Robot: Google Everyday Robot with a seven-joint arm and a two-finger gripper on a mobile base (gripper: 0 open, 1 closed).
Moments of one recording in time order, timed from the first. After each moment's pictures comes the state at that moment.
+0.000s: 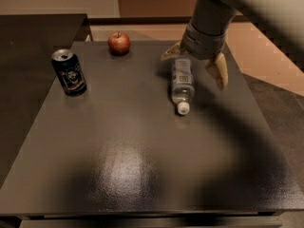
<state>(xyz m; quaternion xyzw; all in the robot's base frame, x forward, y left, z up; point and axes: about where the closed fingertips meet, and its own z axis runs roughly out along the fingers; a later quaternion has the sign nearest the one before) 0.587 -0.122 0.876 -0.95 0.31 -0.05 0.07</state>
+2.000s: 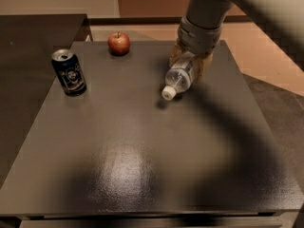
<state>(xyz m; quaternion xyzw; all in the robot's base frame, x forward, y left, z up) 0.592 -0.106 0.888 -0.93 0.35 -0.04 0.08</state>
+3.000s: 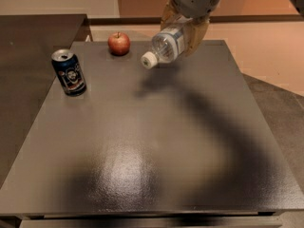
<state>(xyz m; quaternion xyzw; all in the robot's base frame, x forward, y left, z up) 0.581 -0.072 0.984 -0.90 0.41 -0.08 0.15</state>
